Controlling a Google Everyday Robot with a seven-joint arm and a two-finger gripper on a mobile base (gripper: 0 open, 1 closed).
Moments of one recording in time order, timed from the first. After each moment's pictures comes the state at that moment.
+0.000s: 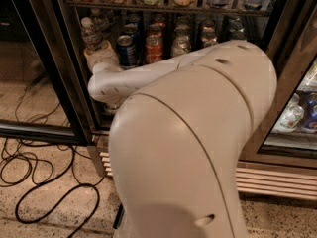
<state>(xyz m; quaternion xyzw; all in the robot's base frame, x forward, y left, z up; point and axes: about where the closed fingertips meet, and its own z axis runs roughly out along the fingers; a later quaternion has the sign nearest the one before) 0.821 0.195 0.862 -0.20 0.68 0.05 0.70</state>
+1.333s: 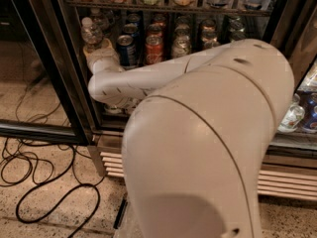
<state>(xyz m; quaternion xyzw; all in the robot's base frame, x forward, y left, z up) 0.808 0.192 0.870 -0.18 0.68 0.07 0.70</state>
